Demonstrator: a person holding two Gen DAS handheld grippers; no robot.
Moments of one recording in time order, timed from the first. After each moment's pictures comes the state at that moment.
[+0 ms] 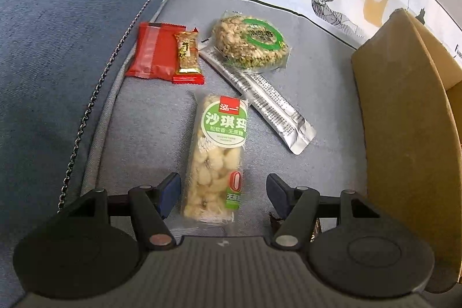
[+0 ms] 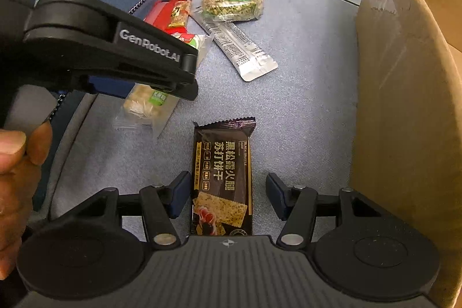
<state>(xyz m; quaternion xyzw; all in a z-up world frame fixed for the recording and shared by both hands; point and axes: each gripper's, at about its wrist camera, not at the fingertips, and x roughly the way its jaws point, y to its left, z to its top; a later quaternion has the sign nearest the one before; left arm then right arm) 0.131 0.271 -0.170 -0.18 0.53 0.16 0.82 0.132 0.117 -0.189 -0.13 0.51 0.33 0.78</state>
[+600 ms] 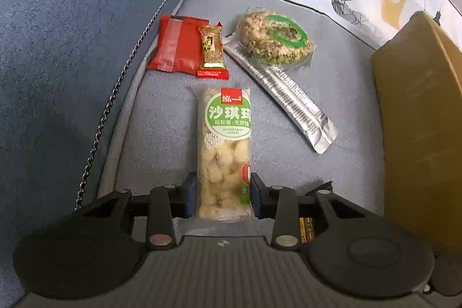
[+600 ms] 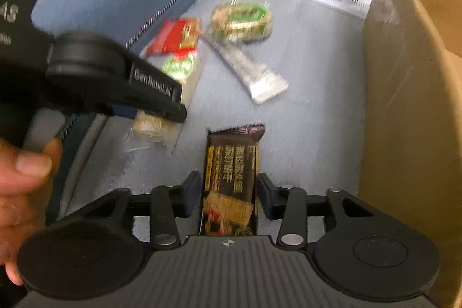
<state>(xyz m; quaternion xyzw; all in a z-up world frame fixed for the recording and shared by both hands) 0.128 0.284 -0.175 -0.18 0.54 0.18 0.80 0.130 0.120 -0.181 -0.11 0.50 0.35 0.79</state>
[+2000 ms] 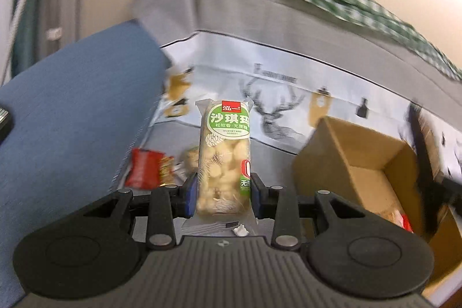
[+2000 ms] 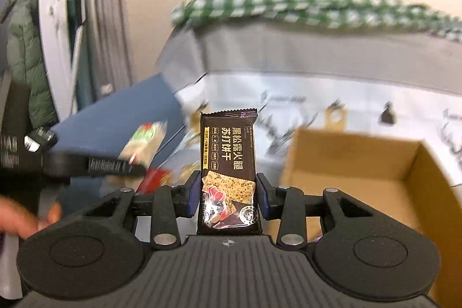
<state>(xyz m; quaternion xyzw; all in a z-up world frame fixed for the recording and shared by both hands) 0.080 0.223 -0.070 -0.14 0.29 0.15 0.93 0.105 -0.019 -0.033 -0.03 0.22 0.32 0.92</state>
